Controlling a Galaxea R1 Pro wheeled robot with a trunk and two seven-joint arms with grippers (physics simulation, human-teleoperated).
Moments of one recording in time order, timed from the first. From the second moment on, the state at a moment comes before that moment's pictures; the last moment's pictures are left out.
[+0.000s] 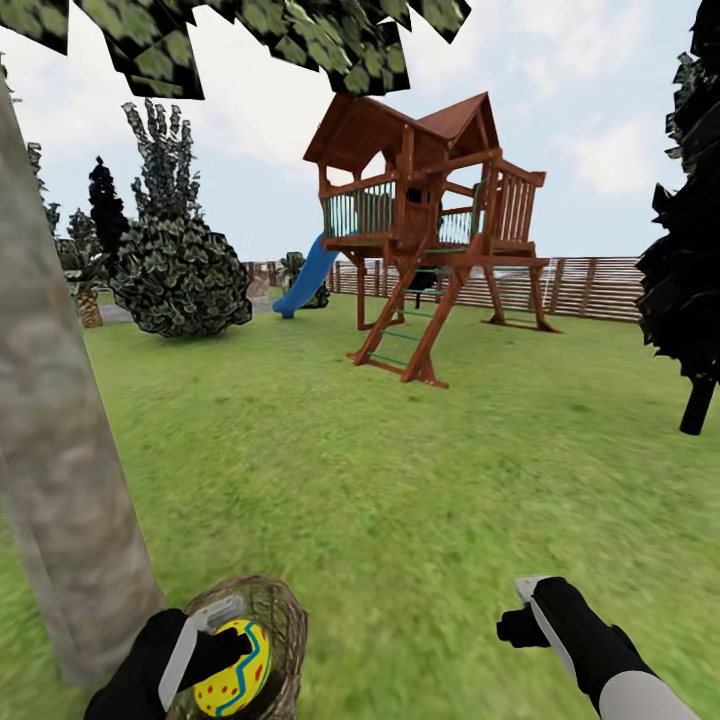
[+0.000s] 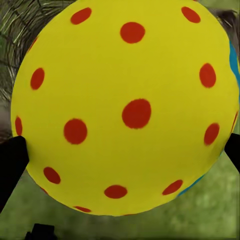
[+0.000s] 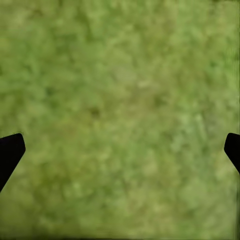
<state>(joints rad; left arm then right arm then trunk) -0.41 -0.03 0.31 -0.79 0.09 0.85 0.01 -0.53 -0.15 0.05 -0.63 0.05 0.78 0.09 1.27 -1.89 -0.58</state>
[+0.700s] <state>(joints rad) -0.41 -0.06 0.31 -0.77 0.09 0.83 0.08 -0.53 -0.15 0.05 -0.63 0.05 0.79 0.09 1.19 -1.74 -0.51</state>
